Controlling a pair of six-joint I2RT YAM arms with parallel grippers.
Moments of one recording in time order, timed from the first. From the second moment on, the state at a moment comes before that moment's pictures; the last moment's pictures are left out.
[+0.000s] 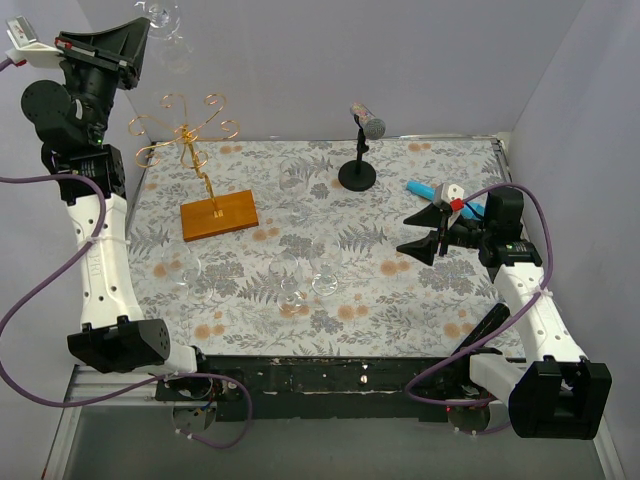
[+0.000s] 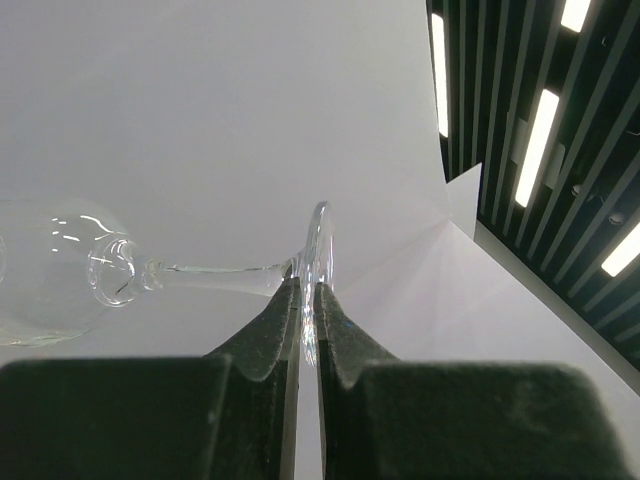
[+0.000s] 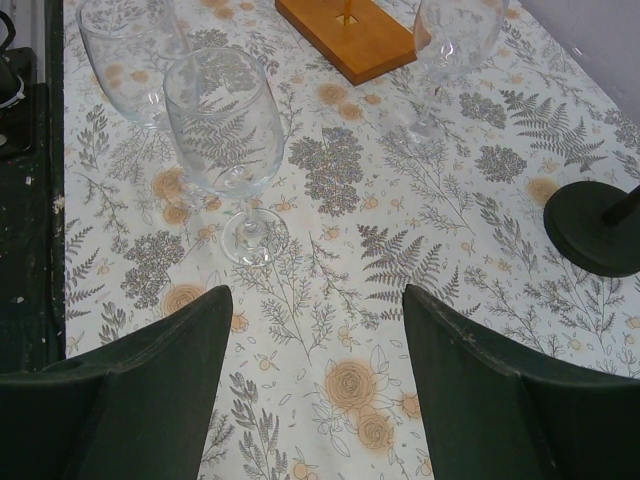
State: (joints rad) left arm 0.21 1.43 1.84 0.15 0.41 -1.36; right arm 0.02 1.05 0.82 -0.27 -1.22 -0.52
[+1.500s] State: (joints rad) left arm 0.38 1.38 1.69 0.10 0.27 -1.24; right arm 0.02 1.11 0.81 -0.30 -1.23 -0.53
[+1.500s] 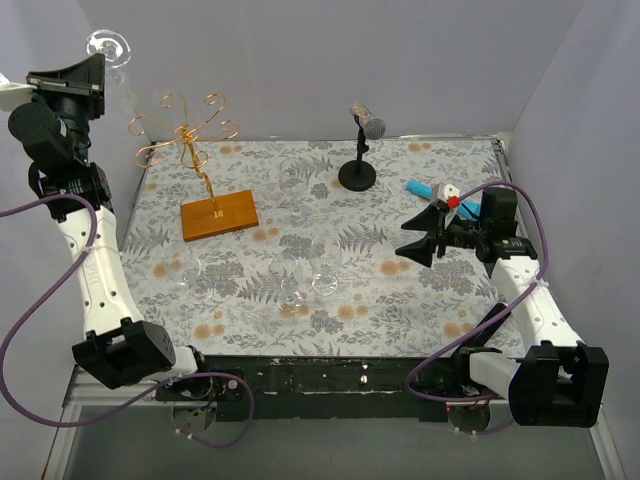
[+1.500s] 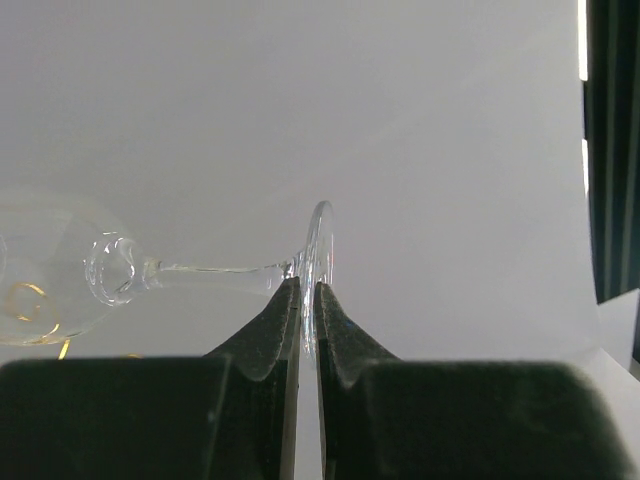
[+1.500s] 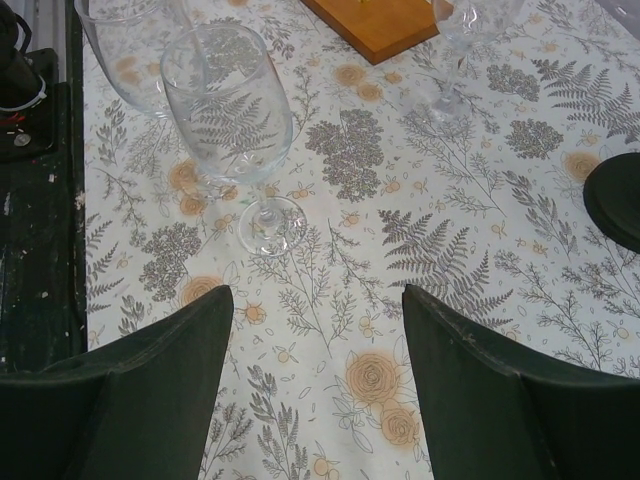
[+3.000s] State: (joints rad) left arm 0.44 1.15 1.19 0.10 0.15 -1.28; right arm 0.02 1.15 0.82 -0.33 -1.24 -0.56
